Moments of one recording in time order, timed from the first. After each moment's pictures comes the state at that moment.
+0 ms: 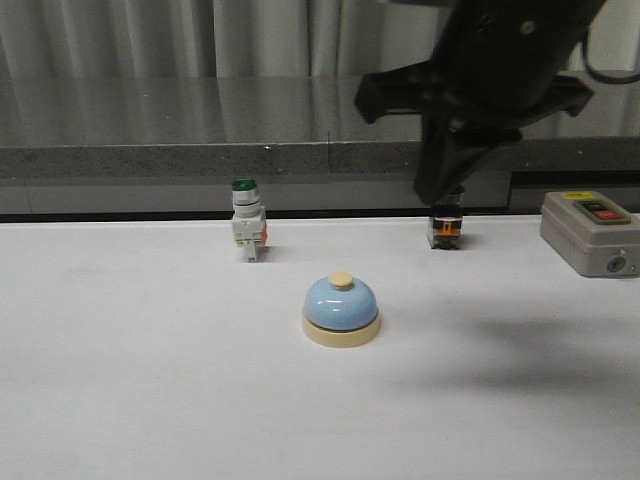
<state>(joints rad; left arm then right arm) -0.03 0.00 0.00 0.05 0.08 -0.05 0.51 1.63 -1.18 0.02 0.63 0.12</state>
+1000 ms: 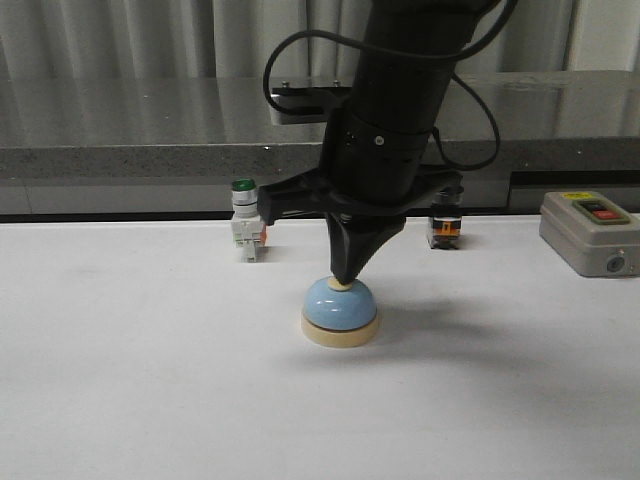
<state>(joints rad) -0.03 0.00 0.00 0.05 0.08 -0.05 0.60 1.96 -1.41 0.02 0.71 0.12</state>
